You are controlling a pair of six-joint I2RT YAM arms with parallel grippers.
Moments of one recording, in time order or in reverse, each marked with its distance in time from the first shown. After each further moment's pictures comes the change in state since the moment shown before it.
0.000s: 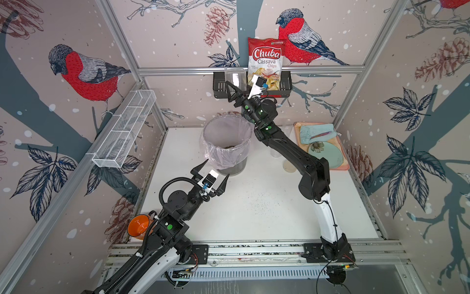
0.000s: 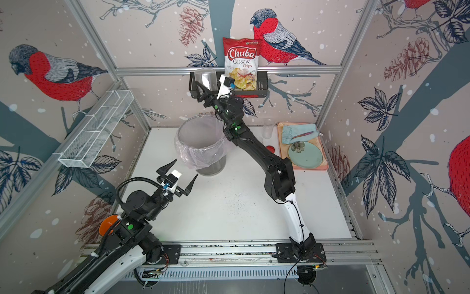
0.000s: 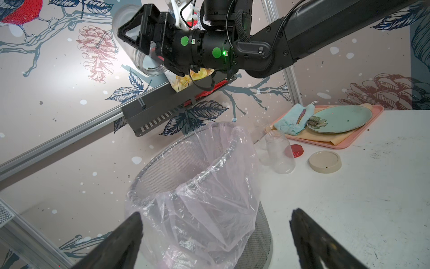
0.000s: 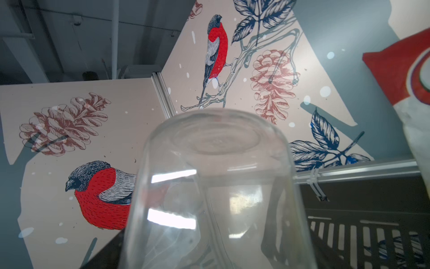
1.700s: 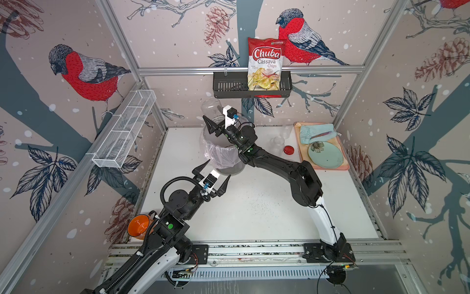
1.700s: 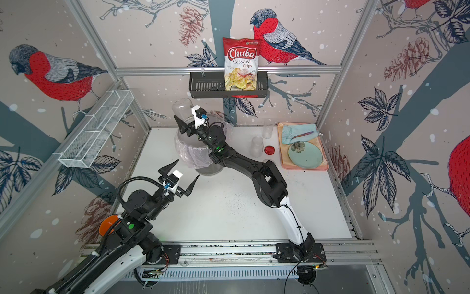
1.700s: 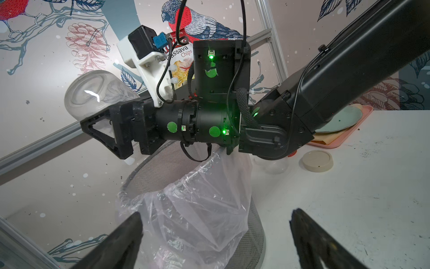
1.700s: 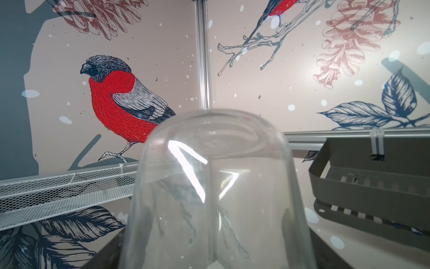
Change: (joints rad) left arm -0.001 0.023 0.002 0.000 0.023 -0.012; right arm 0.181 0.034 -0.298 0.295 0.040 -0.490
